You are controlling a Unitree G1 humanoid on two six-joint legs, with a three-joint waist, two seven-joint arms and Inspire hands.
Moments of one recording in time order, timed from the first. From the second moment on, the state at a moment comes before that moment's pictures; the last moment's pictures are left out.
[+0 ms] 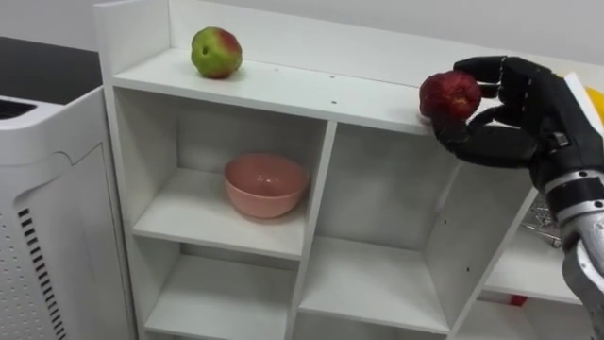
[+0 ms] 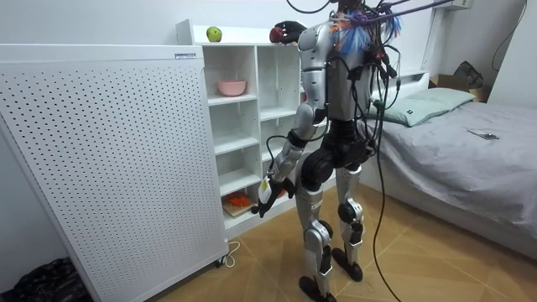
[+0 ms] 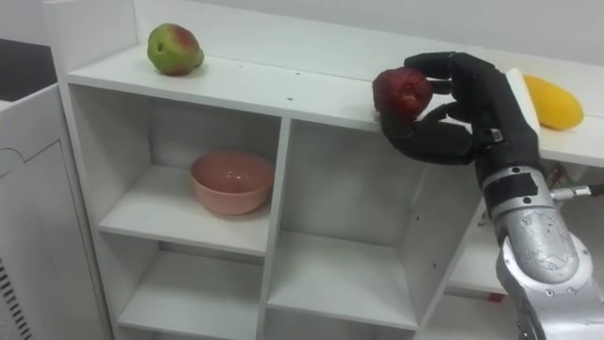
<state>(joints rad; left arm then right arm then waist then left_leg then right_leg) 0.15 0.25 0.03 0.94 0.45 0.04 0.01 -0.57 -0.51 -0.05 0.17 0.14 -0.04 -0.08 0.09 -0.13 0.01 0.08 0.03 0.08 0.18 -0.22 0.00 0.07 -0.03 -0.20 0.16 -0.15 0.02</state>
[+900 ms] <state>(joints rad) 0.15 0.23 -0.07 1.00 0.47 0.06 0.07 -0.38 -0.41 0.07 -0.24 0.24 -0.02 0.05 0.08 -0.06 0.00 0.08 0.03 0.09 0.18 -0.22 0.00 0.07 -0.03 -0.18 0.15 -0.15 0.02</state>
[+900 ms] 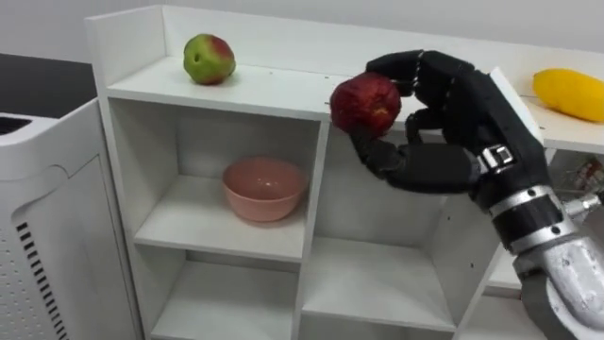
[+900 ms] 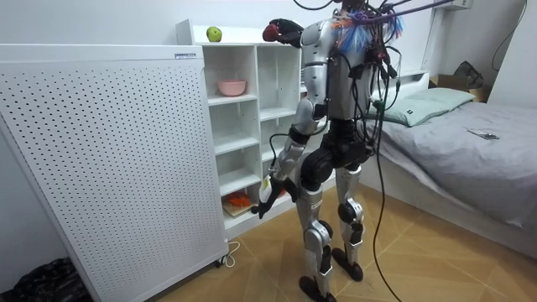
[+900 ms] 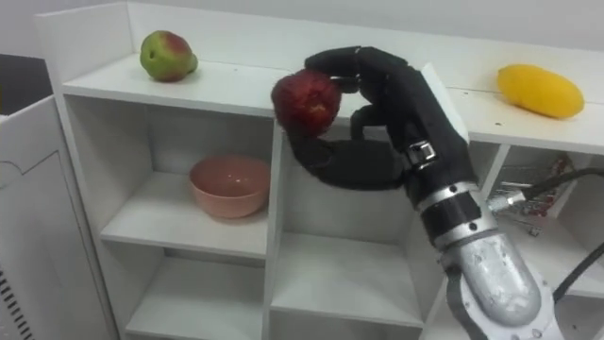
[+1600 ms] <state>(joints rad) 0.08 0.22 -0.20 1.18 0.42 0.06 0.08 -0.23 -0.27 0.22 0.35 0.43 -0.04 0.12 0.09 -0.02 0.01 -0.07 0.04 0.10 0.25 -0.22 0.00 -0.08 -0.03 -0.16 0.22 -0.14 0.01</state>
